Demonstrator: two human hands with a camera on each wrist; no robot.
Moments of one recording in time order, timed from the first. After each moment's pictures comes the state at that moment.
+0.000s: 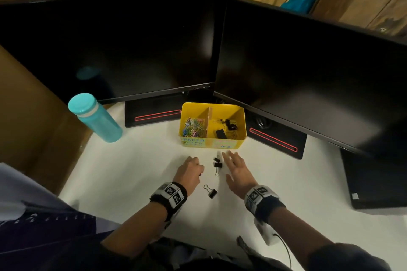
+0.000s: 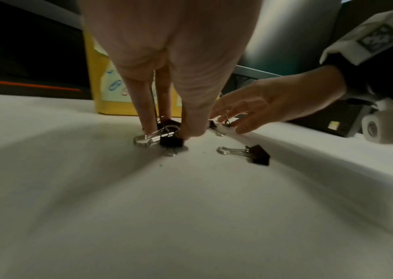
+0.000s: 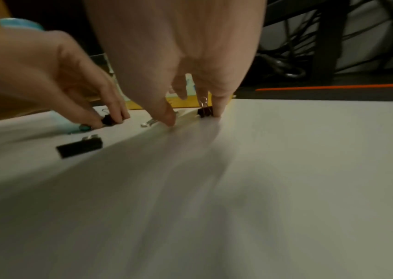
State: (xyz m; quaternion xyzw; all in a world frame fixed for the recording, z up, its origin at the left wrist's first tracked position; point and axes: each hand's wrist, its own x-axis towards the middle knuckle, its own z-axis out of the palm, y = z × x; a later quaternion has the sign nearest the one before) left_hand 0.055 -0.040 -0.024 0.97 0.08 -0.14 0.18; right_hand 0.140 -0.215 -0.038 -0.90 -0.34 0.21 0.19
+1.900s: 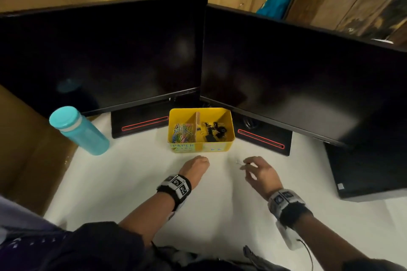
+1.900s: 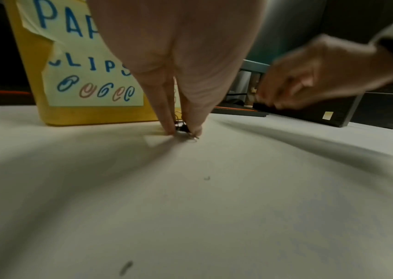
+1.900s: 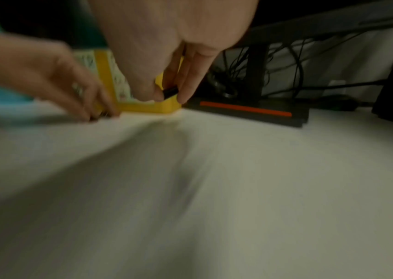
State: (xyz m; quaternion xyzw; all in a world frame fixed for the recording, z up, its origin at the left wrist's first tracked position) left_hand 0.102 -0.053 -0.030 0.97 -0.05 -0.17 0.14; right_hand 0.163 -0.290 -0.012 -0.90 -0.38 0.00 0.22
